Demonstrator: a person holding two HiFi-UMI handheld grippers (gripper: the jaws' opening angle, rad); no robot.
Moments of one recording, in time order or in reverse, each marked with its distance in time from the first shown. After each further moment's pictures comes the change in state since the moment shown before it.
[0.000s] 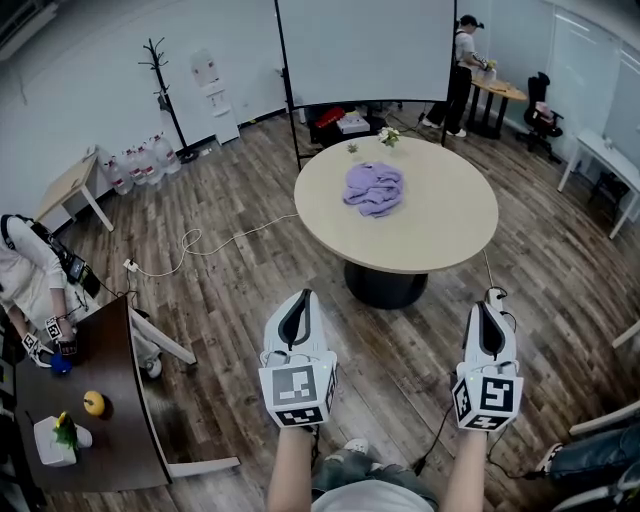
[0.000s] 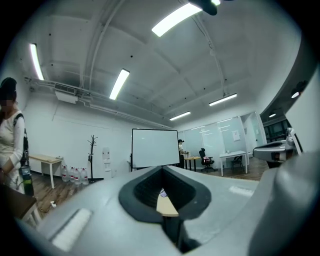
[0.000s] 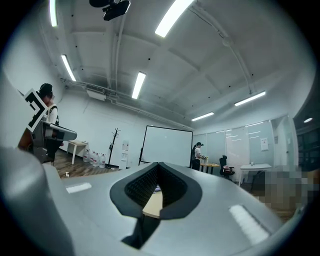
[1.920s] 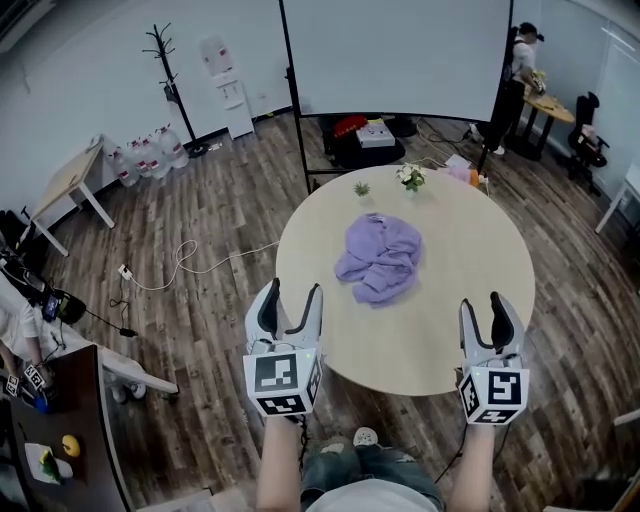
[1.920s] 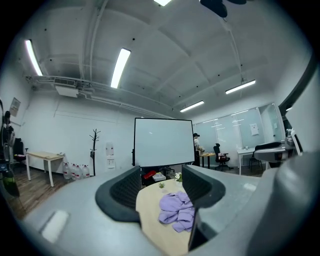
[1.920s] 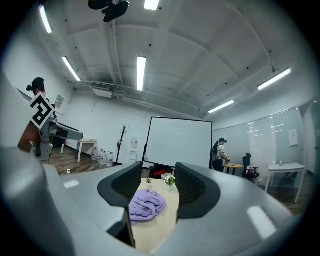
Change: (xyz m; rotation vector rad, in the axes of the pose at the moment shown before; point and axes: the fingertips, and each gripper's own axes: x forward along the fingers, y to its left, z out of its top) left arm 0.411 0.049 -0.020 -0.019 0.058 0.115; right arm 0.439 -0.095 -0.034 -0.020 0.014 0.201
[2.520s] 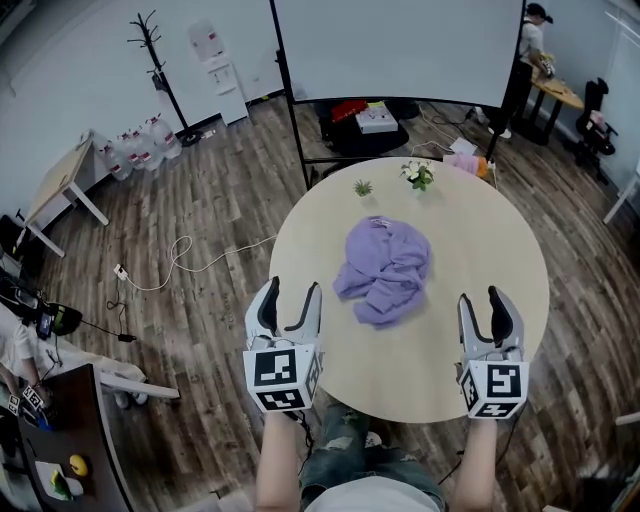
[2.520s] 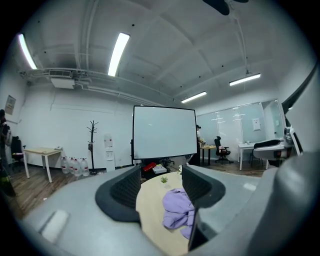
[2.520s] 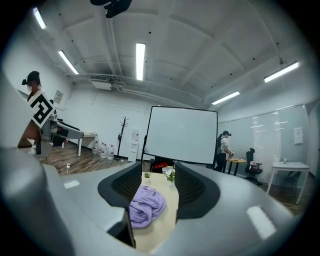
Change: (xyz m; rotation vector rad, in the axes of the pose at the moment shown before) left arm 0.112 0.025 -0.043 -0.005 0.103 -0.007; right arm 0.114 -0.011 -0.040 -0.007 0.095 0.023
